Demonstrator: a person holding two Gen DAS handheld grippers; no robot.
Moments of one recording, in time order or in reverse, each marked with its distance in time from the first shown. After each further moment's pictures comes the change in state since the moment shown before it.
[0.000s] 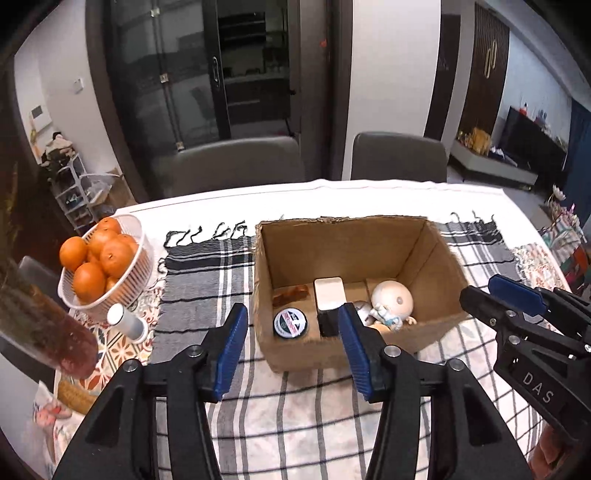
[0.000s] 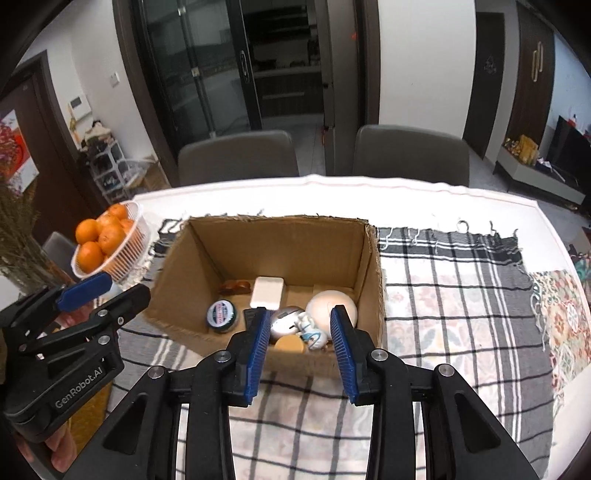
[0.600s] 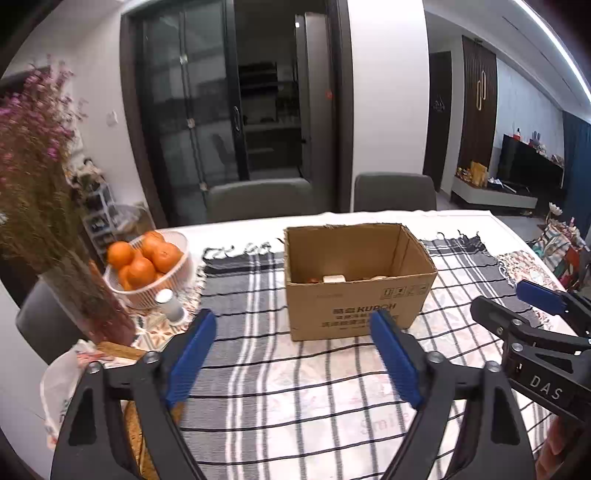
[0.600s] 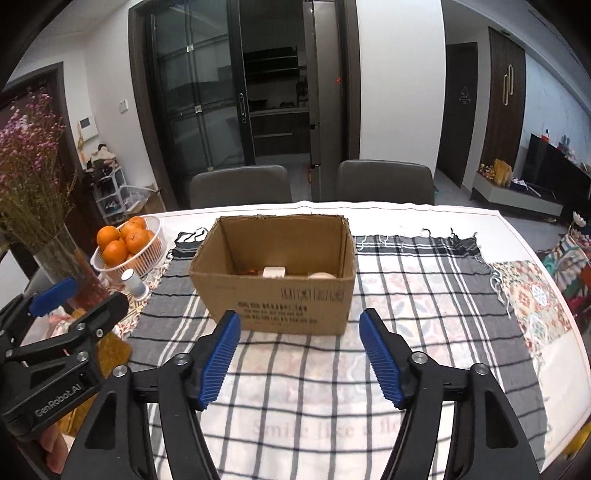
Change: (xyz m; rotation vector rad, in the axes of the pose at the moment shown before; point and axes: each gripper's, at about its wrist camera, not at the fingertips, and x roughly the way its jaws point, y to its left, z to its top) left arm -0.118 0.006 -0.094 0.007 -0.222 0.069; right arm -0.114 0.024 -0.091 0.008 -0.168 -0.063
